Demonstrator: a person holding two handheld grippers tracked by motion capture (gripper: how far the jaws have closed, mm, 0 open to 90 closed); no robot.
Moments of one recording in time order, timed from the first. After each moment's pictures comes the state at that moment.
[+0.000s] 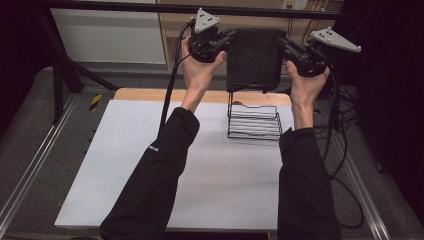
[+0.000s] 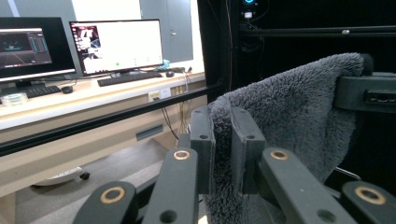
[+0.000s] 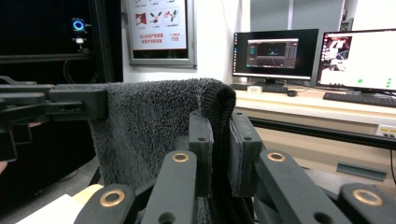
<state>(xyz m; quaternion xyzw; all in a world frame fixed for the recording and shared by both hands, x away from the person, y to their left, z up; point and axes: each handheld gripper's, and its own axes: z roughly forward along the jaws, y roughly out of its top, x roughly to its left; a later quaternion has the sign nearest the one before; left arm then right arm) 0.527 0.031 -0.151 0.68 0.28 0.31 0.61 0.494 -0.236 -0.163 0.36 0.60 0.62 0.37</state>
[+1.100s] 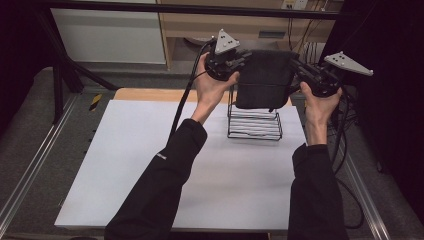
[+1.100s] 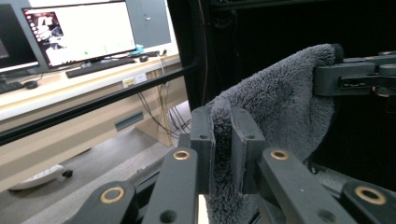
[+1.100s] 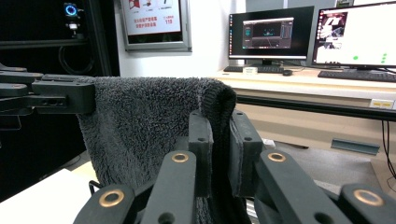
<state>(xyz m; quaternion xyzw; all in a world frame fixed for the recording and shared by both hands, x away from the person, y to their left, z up) 0.514 -0.003 -0.185 0.72 0.23 0.28 0.59 0.479 -0.281 -0.207 0.38 0.60 0.61 0.35</state>
